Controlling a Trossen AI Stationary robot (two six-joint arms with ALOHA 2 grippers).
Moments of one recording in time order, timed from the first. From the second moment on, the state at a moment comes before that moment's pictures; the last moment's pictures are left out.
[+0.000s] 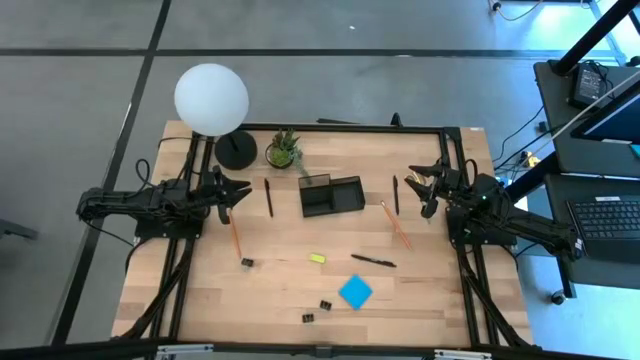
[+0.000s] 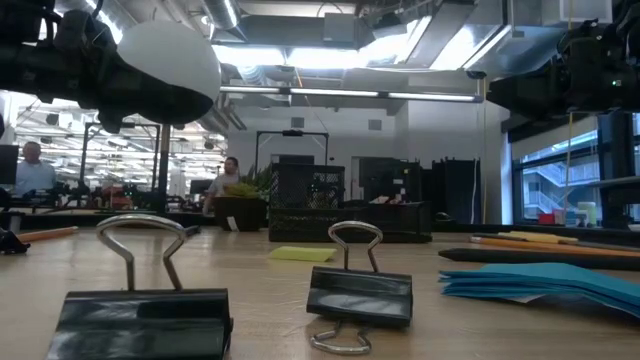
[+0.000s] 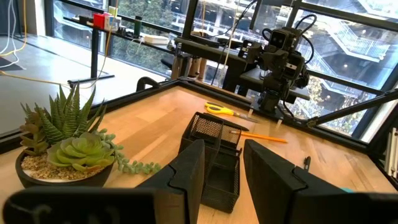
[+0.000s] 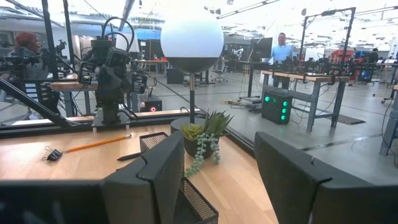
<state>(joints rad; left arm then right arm) 0.00 0.00 0.05 -0.08 -0.35 -0.29 -0.36 0.00 0.01 0.14 0.01 -0.03</state>
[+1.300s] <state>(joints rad) 0.00 0.00 0.05 -0.08 -0.34 -0.16 -0.36 0.00 0.01 0.14 0.01 0.05</state>
